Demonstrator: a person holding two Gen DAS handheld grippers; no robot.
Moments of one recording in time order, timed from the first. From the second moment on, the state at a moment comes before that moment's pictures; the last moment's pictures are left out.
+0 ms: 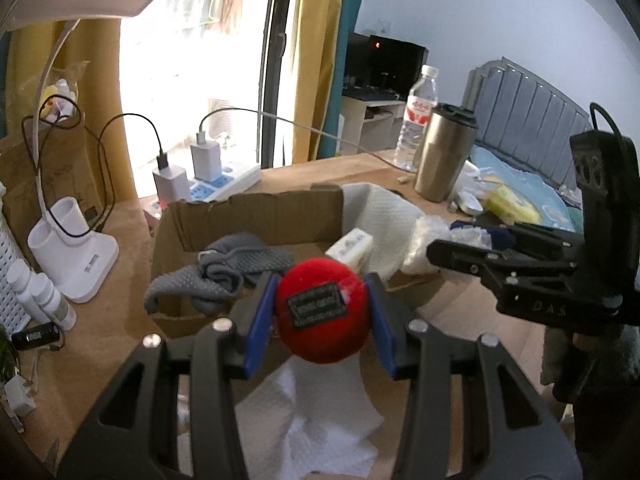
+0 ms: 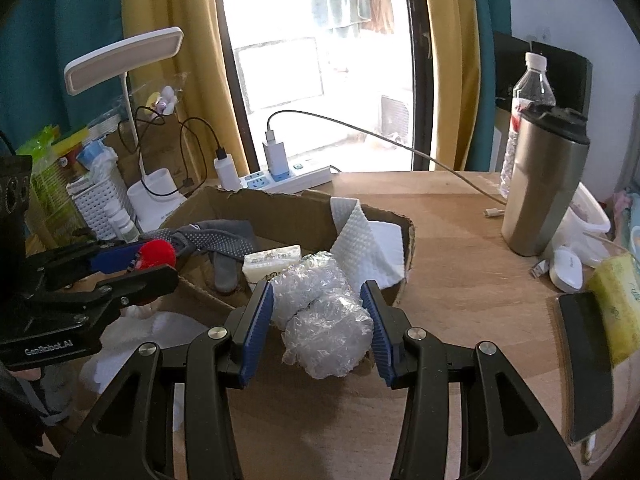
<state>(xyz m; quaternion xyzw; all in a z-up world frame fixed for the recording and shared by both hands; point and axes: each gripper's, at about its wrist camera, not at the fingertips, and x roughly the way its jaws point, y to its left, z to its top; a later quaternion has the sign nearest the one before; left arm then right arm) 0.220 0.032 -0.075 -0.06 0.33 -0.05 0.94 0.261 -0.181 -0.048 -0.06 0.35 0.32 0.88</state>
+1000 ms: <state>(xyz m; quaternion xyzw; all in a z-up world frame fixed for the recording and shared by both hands) 0.277 0.023 -0.106 -0.05 0.39 -0.03 0.92 0.282 -0.177 -0.075 -0.05 0.36 0.35 0.86</state>
